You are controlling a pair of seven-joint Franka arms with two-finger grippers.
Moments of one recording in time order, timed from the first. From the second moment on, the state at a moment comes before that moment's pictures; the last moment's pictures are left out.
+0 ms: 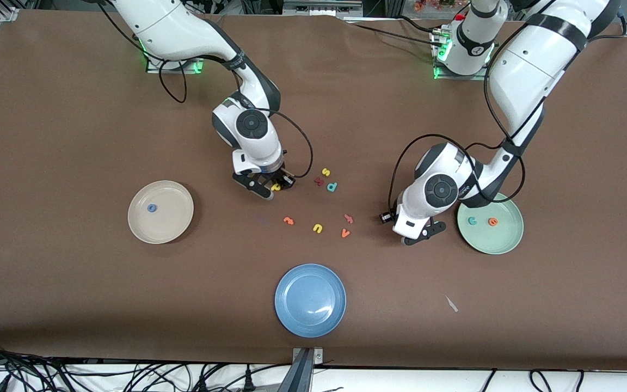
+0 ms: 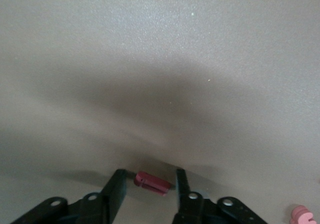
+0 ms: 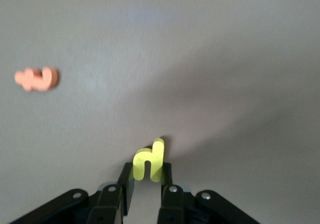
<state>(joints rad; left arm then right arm) 0.02 0.78 -0.48 -1.71 0.27 2.32 -0.98 0.46 0.61 0.21 -1.88 -0.21 2.53 1.33</state>
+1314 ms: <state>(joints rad) 0.32 0.65 -0.47 -1.63 0.27 1.92 -0.36 0.09 0.35 0.14 -2.04 -0.18 2.29 0.42</state>
